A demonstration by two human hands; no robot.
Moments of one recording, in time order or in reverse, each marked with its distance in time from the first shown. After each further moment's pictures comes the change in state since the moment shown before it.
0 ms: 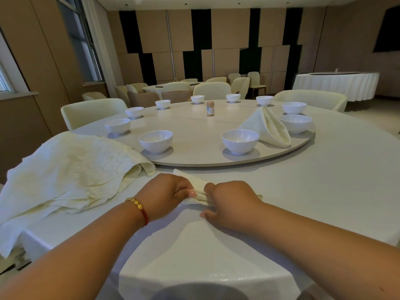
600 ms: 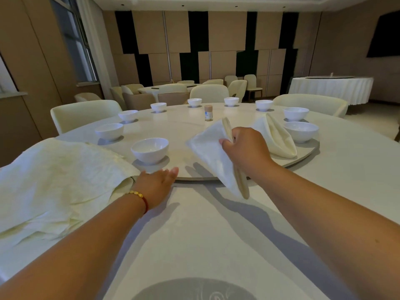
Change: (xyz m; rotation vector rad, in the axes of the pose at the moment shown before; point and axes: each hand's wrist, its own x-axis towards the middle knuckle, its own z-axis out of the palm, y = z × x) left_hand 0.067 -0.056 0.003 0.111 -0.028 -0.328; right_hand 0.096 0.077 -0.041 0.550 0.424 0.486
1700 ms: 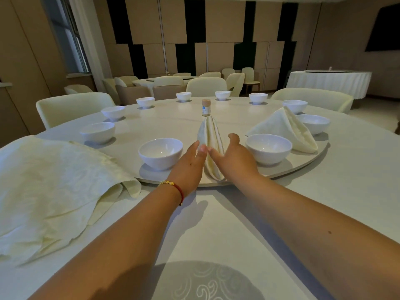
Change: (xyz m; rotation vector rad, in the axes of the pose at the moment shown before) left_hand 0.068 0.059 0.027 -0.944 0.087 0.162; right_hand 0.043 0.038 0.082 -0.111 -0.035 0.129
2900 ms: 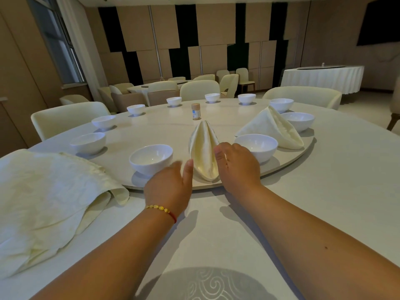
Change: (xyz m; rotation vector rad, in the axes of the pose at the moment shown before) left_hand -0.029 0.008 0.013 0.862 0.310 -0.003; right_hand -0.028 0.030 -0.030 -0.048 0.197 -0.255
